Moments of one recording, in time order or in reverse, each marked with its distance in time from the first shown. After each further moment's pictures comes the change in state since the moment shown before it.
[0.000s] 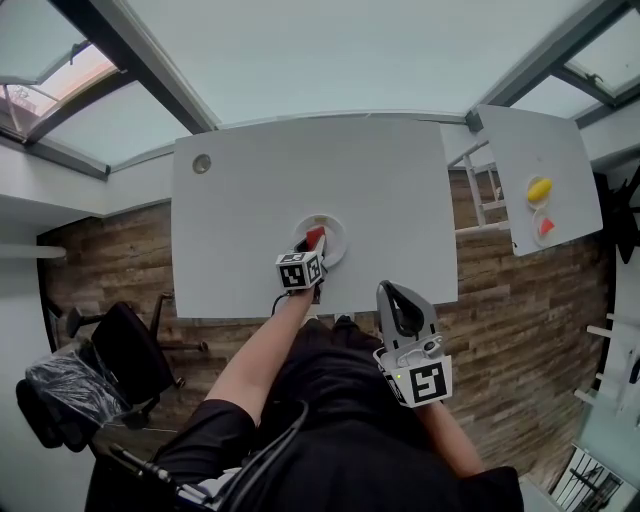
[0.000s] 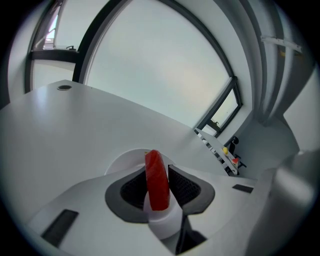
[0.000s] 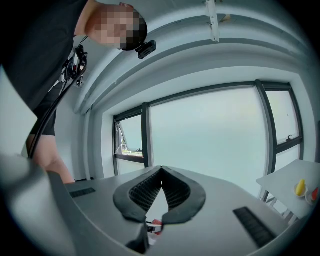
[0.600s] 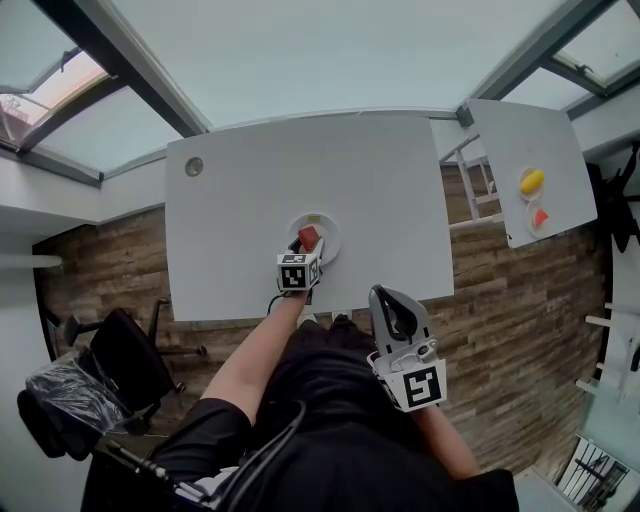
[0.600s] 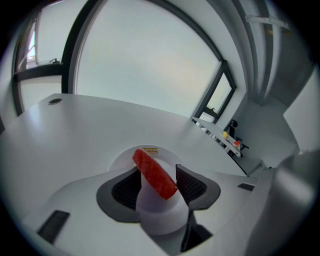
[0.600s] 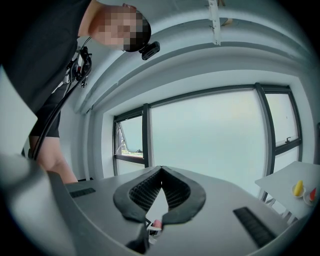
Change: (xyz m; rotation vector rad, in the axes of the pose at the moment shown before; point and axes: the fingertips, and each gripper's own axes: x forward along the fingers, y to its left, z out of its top) left arm 0.000 -0.001 -0.009 0.176 0.057 0.031; right arm -0.011 0.013 0.005 -0.004 -0.028 -0.015
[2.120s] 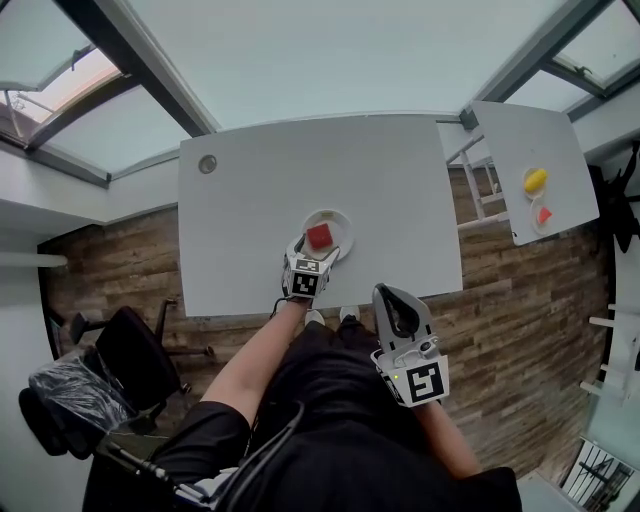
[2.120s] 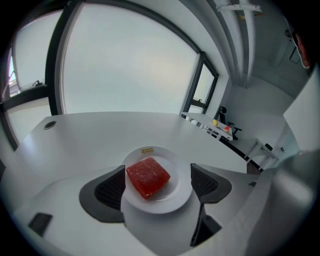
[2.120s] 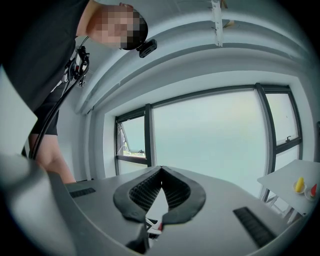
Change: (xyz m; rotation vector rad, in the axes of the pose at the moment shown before) left arm -0.035 -0.010 0.003 0.229 -0.013 -0.015; right arm -0.005 0.028 -0.002 0.004 0.002 0.007
